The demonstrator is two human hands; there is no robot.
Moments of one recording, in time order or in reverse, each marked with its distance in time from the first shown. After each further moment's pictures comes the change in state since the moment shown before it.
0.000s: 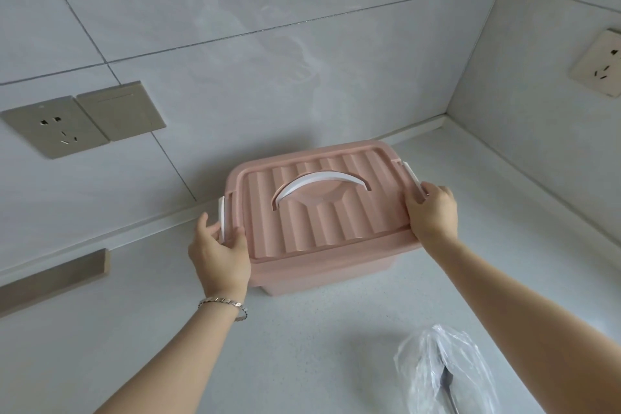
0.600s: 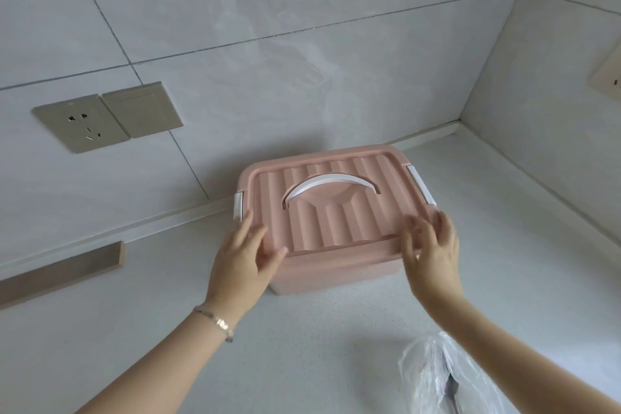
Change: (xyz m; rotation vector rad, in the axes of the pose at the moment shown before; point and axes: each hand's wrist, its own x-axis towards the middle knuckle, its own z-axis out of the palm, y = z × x) left_hand -0.012 -0.009 -0.021 0.421 -0.412 0.508; right_hand -0.074 0.020 0.006 -0.003 -0.005 -0.217
